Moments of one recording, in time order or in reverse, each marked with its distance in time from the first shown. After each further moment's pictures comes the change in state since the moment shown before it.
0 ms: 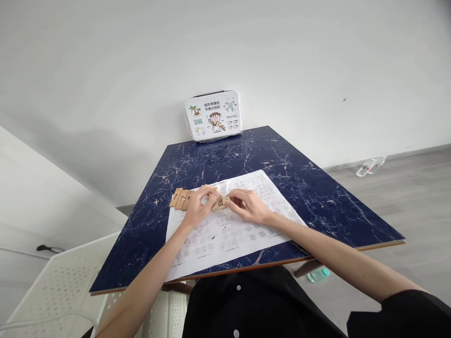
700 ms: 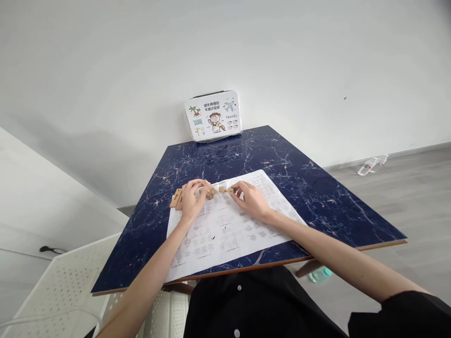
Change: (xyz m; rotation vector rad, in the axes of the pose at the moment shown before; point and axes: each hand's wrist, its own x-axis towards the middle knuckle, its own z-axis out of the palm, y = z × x) left_hand 0.010 -0.045 -0.003 0.264 0.285 -0.105; right_hand 0.004 0.032 0.007 -0.272 0.166 0.201
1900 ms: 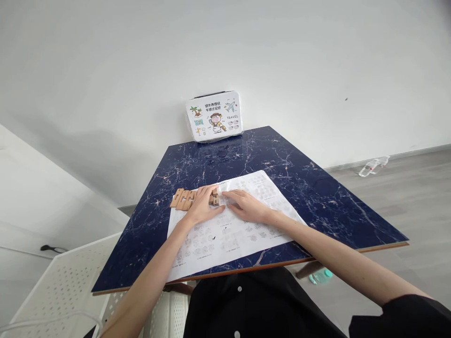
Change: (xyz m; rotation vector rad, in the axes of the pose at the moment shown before) left_hand -0.008 -0.004 0.006 0.056 -0.462 0.162; right_hand -0.001 0.008 0.008 0.001 -0.296 -0.294
